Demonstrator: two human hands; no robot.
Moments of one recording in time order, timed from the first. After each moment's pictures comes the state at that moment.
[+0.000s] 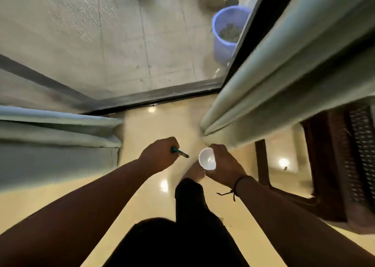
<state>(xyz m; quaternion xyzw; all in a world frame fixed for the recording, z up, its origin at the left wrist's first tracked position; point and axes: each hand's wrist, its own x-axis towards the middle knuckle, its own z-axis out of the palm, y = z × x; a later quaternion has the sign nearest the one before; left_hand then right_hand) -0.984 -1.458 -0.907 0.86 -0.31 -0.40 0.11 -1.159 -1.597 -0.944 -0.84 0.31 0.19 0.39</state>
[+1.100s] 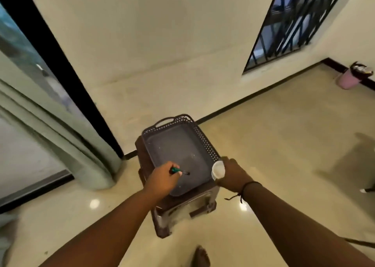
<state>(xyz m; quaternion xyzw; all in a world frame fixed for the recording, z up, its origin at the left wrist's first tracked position) -1.447 -1.741 -0.730 0.80 -0.41 -0.35 0.28 -1.651 -1.864 -0.726 -0.79 0.52 0.08 0.31</state>
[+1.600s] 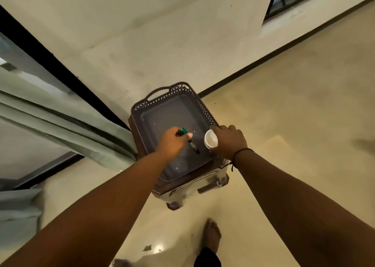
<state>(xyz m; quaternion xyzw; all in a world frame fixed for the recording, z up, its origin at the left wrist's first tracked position) -1.472 -1.841 -0.784 0.82 -0.33 -0.37 0.28 -1.632 -1.936 -0.819 -0.89 0.42 0.09 0.16</state>
